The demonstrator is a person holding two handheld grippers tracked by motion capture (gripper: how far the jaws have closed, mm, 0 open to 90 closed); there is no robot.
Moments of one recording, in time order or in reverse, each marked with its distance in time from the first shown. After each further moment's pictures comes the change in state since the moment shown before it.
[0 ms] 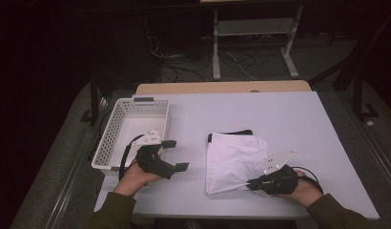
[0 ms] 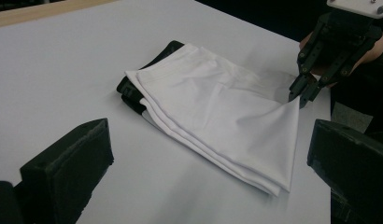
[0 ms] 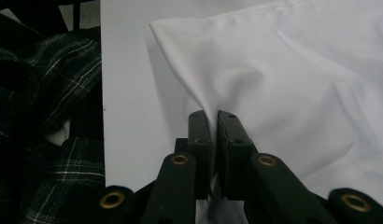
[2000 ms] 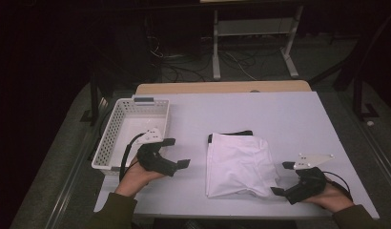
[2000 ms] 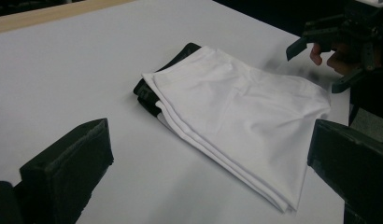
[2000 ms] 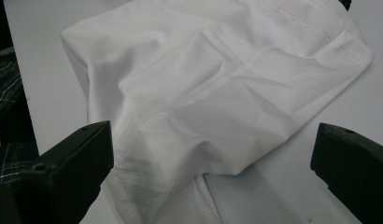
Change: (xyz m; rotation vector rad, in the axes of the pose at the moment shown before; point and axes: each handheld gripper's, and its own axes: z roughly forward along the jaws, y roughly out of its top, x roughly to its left) left arm -0.006 0.009 0.001 0.003 0.067 -0.021; right arm -0.010 -0.054 -0.043 -0.104 -0.254 0.225
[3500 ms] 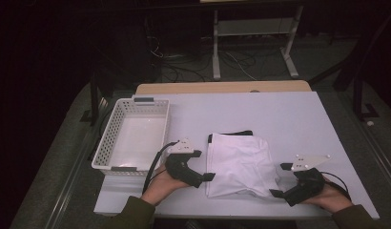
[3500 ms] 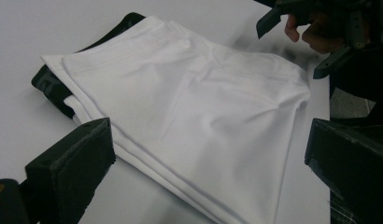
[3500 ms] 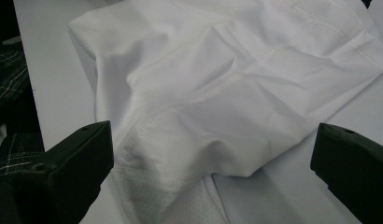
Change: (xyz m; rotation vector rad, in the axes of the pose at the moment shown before) left arm -0.033 -0.014 0.069 0.099 -0.102 0.020; right arm 0.003 0.000 0.003 0.018 0.020 -0.030
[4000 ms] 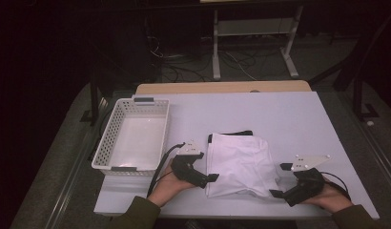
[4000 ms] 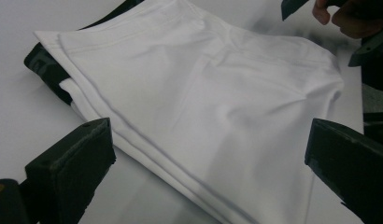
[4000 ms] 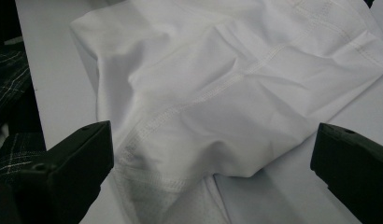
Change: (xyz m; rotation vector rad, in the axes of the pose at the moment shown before) left arm 0.004 -0.005 0.020 0.036 0.056 -0.011; right arm 0.000 0.000 0.000 -0.001 0.004 0.000
